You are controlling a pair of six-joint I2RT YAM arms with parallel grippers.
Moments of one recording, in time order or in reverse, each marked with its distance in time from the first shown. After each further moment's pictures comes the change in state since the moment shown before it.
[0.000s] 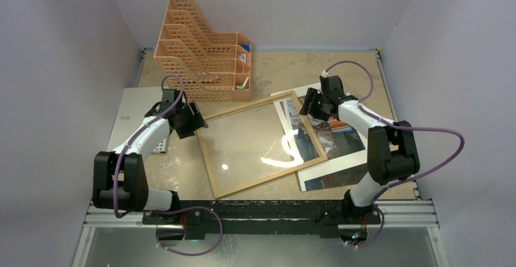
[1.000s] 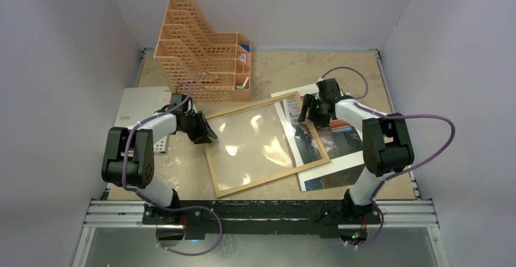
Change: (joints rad) left arm 0.000 0.196 -0.028 0.071 0.225 -0.016; right arm 0.001 0.096 0.012 -0.054 -0.040 -0.018
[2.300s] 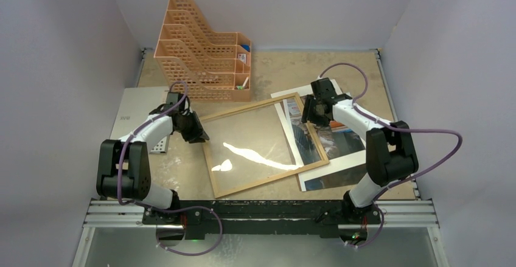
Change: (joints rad) left arm 0.003 -0.111 0.011 -0.124 -0.107 0.022; right arm 0.080 -0.099 0.024 -0.134 0.214 0.030
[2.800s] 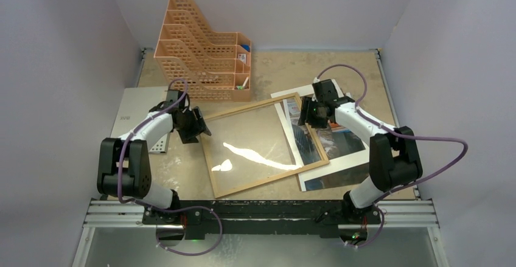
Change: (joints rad) left arm 0.000 0.029 0.037 -0.019 -0.061 0.007; right arm 0.000 -0.060 -0.039 0.014 -0.147 -0.044
